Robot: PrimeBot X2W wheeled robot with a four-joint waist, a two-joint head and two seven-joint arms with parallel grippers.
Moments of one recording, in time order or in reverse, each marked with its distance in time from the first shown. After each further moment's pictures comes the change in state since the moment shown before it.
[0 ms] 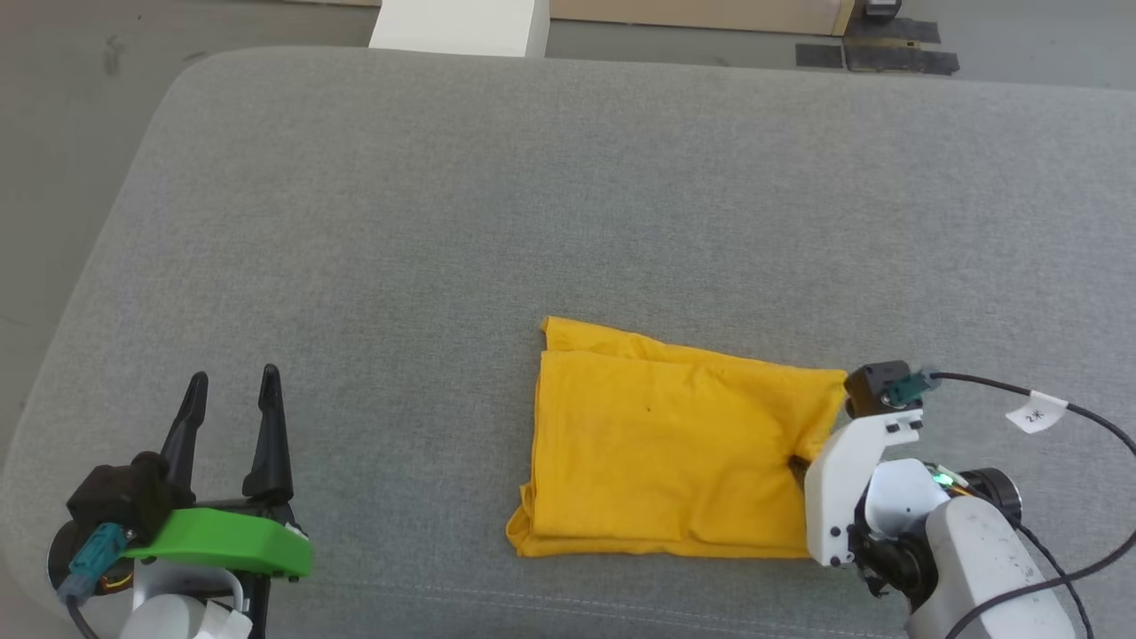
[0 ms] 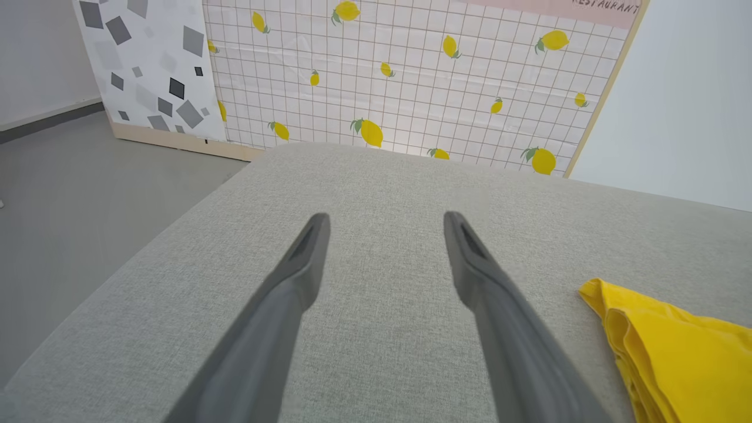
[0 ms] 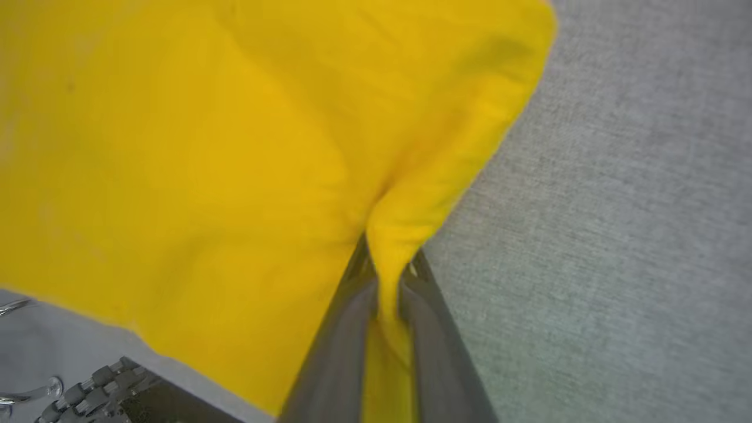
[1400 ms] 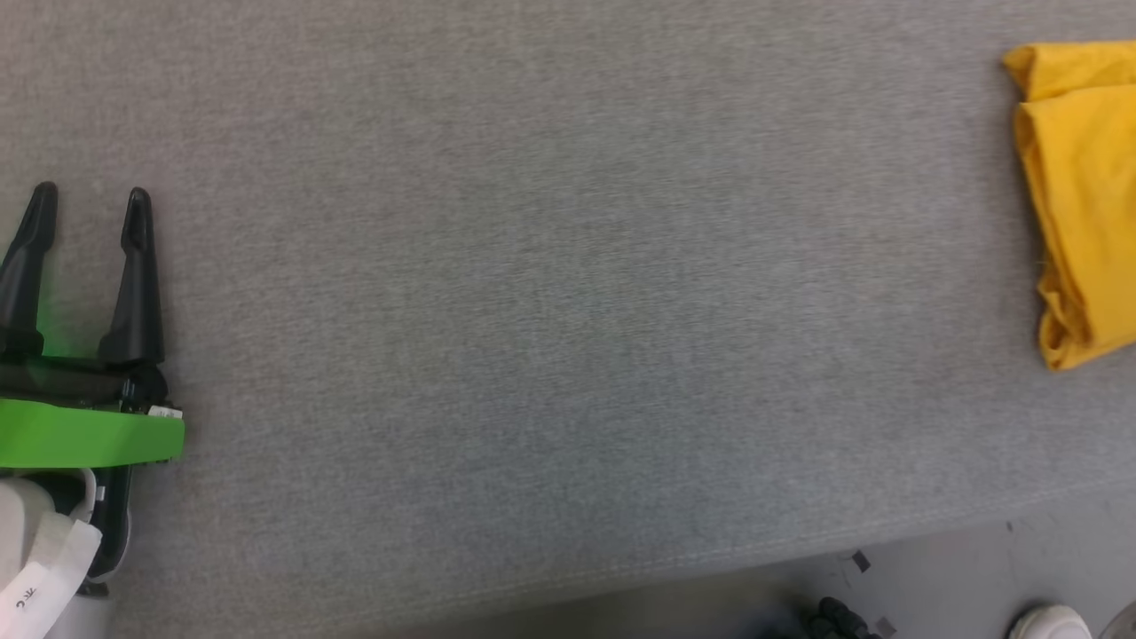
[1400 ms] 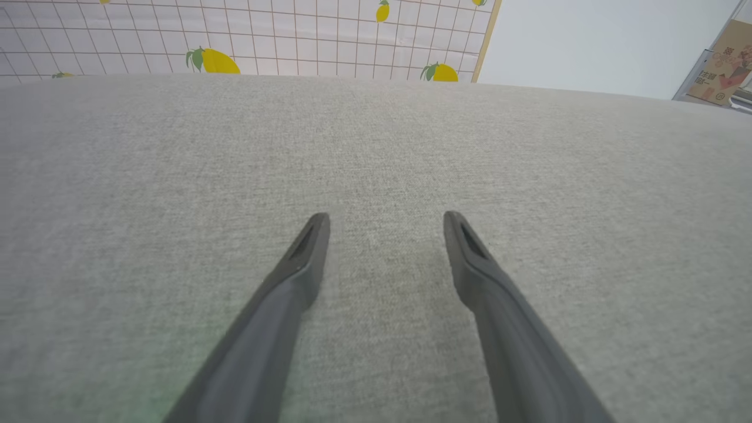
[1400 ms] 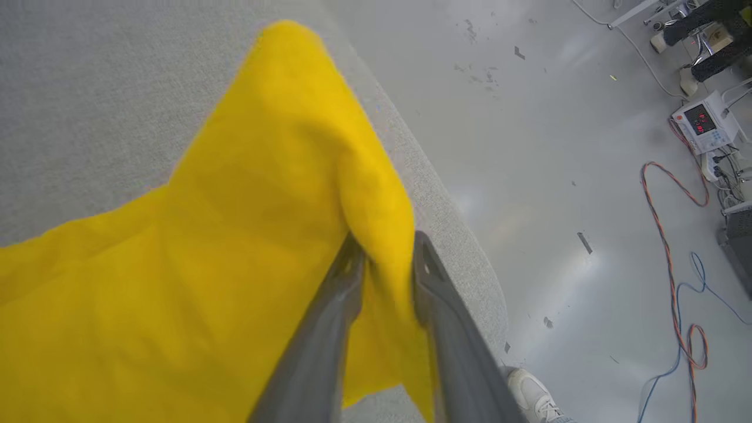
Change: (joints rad) left arm -0.155 0.261 -0.018 -0.189 -0.131 -0.003 0.000; right arm -0.439 -0.082 -0.757 -0.473 -0.454 0.000 0.242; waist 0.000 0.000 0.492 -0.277
